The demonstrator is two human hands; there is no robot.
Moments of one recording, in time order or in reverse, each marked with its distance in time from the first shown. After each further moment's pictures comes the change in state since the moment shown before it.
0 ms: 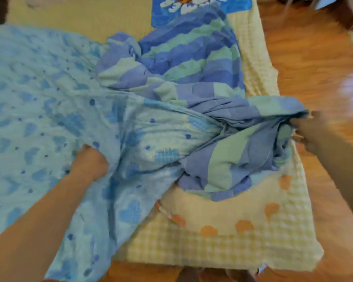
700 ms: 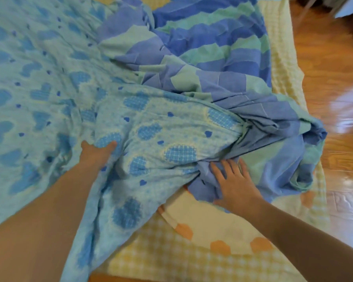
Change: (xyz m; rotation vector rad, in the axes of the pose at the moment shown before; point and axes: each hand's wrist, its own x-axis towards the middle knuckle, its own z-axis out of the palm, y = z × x) left_hand 0.114 -0.075 0.074 -0.476 0.039 -0.345; right_hand -0.153 0.083 0.180 -1.560 -0.488 -0.929
